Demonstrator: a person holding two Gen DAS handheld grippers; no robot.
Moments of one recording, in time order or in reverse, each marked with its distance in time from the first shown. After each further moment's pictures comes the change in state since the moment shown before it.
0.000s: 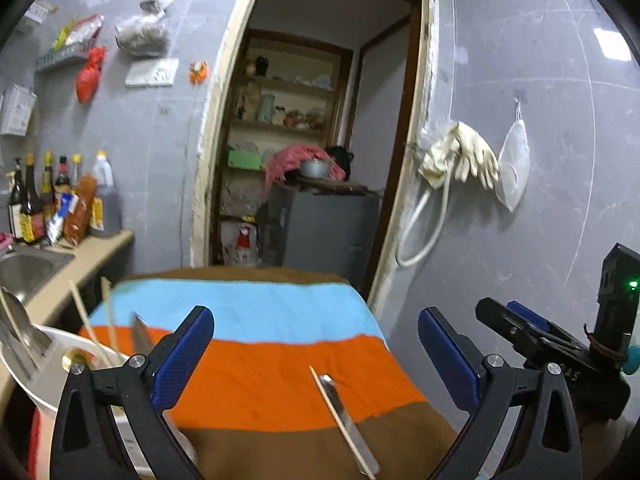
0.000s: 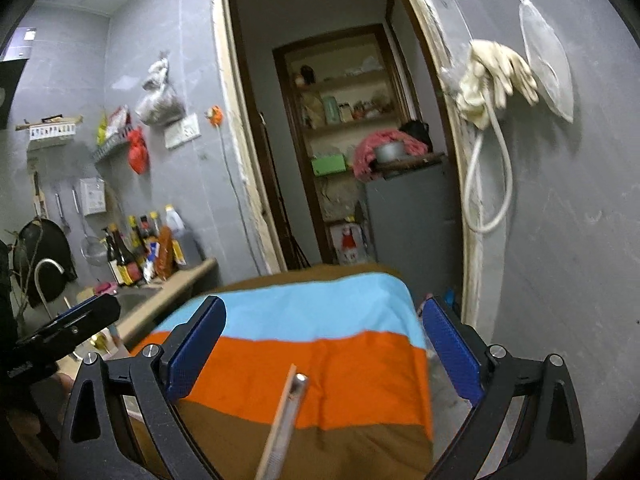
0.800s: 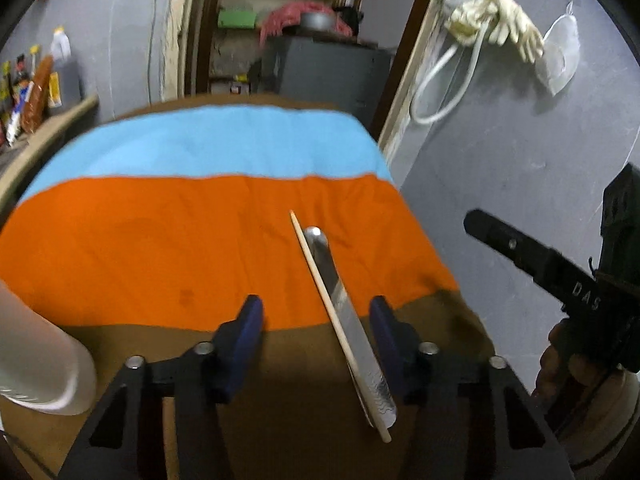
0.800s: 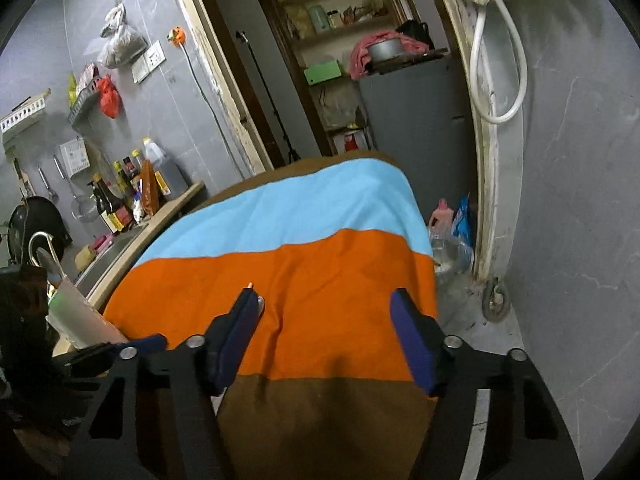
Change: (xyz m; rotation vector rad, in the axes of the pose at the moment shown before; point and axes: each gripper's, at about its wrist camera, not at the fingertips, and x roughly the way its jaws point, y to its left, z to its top) left arm 0.120 -0.005 -0.092 -0.050 0.526 -0.016; right arm 0.108 -0.052 -0.078 0.080 0.326 0.065
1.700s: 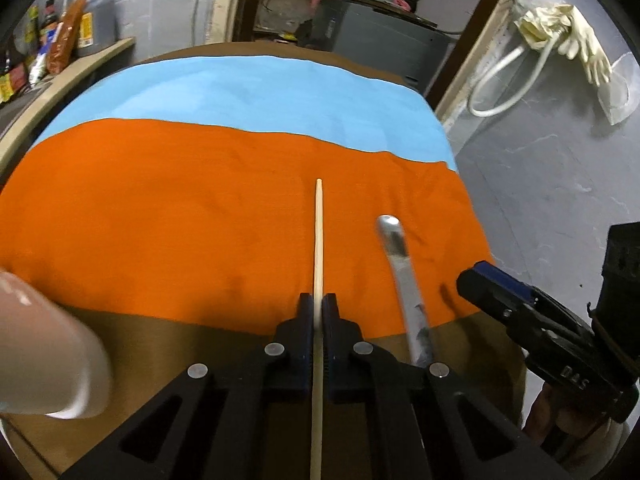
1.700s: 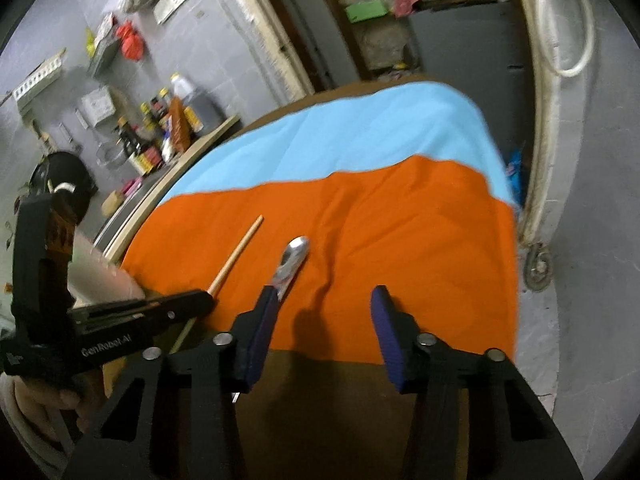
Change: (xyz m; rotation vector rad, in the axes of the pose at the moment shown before) left arm 0.017 0.037 -0.001 -0.166 0.119 0.095; right arm 0.065 0.025 -0.023 -0.065 0.251 0.166
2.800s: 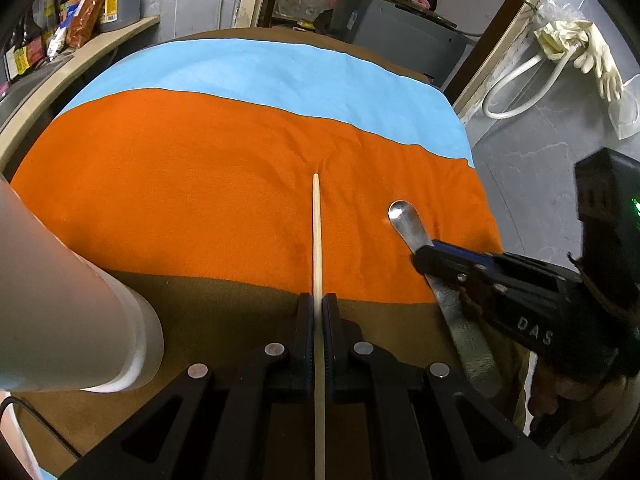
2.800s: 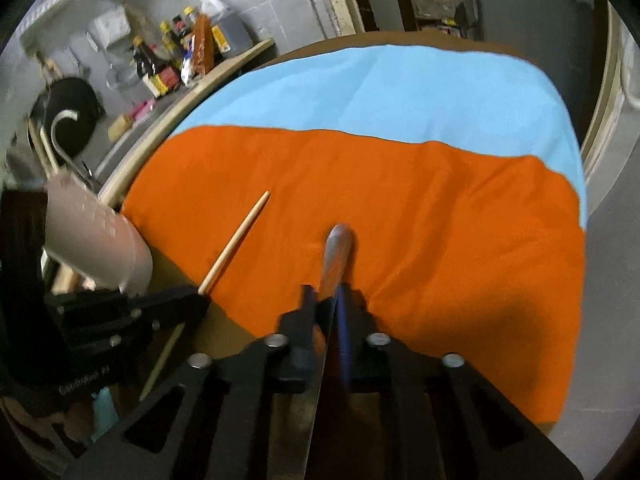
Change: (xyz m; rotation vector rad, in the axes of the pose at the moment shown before) left arm -0.008 0.023 0.002 -0.053 0.056 -0.003; right arm 0.059 0.066 0.017 -0.168 0.249 -0.003
